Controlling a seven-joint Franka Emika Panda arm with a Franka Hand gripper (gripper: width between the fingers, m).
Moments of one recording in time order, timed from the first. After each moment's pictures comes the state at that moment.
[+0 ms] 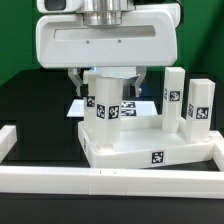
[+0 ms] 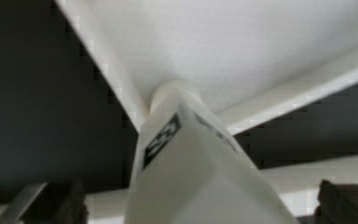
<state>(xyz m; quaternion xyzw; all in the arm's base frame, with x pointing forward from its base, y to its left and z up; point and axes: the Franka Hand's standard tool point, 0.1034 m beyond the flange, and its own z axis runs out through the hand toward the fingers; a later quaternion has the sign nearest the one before) 0.582 -0.047 0.111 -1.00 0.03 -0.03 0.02</state>
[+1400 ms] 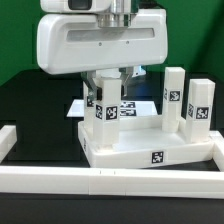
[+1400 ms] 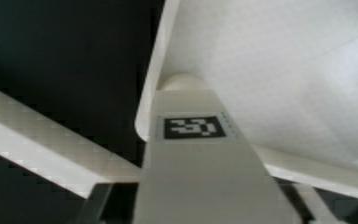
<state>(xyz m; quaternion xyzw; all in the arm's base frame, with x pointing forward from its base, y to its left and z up) 0.582 -0.048 0.110 -0.96 -0.26 -0.03 -0.01</state>
